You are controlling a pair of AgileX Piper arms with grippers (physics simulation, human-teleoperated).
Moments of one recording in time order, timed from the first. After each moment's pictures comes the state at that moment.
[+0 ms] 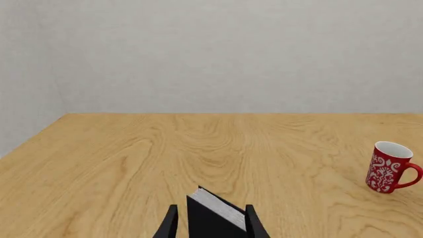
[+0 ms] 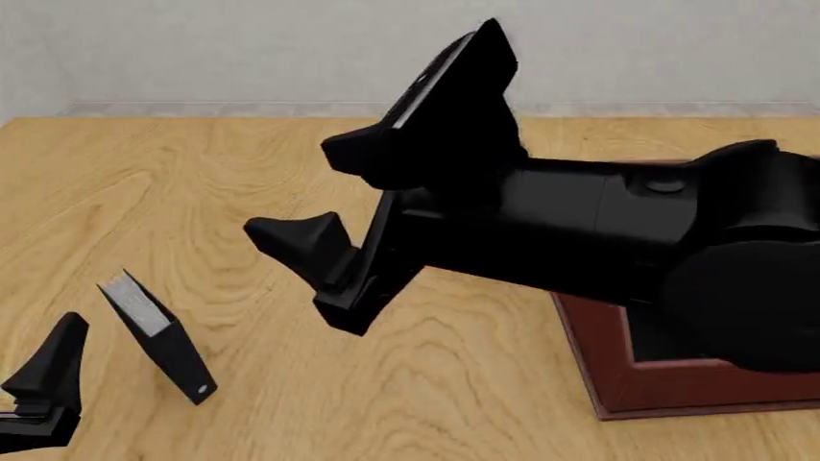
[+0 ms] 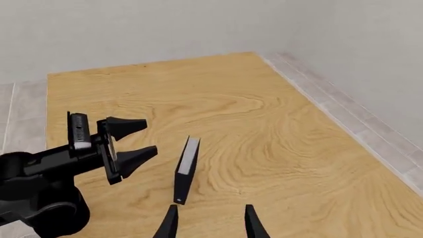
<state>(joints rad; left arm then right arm) 0.00 0.00 0.00 0.00 0.00 1.08 1.25 -1.05 0.12 -0.14</state>
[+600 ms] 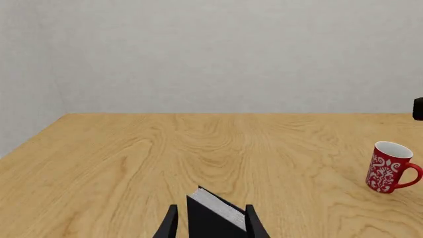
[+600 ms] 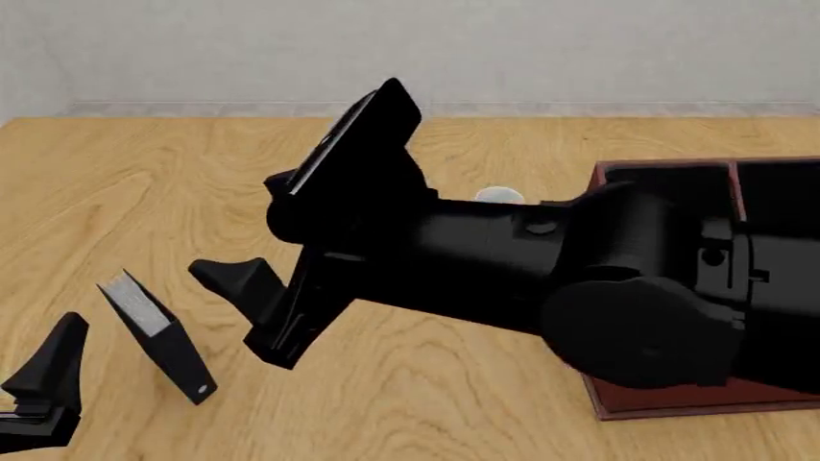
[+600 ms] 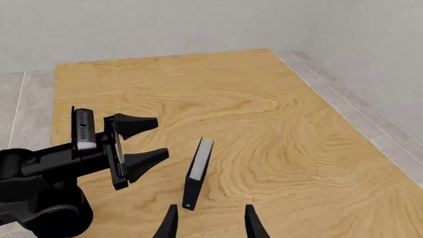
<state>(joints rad) 0.00 0.00 0.00 0.00 0.00 1.13 1.38 -1.07 0.02 -0.16</state>
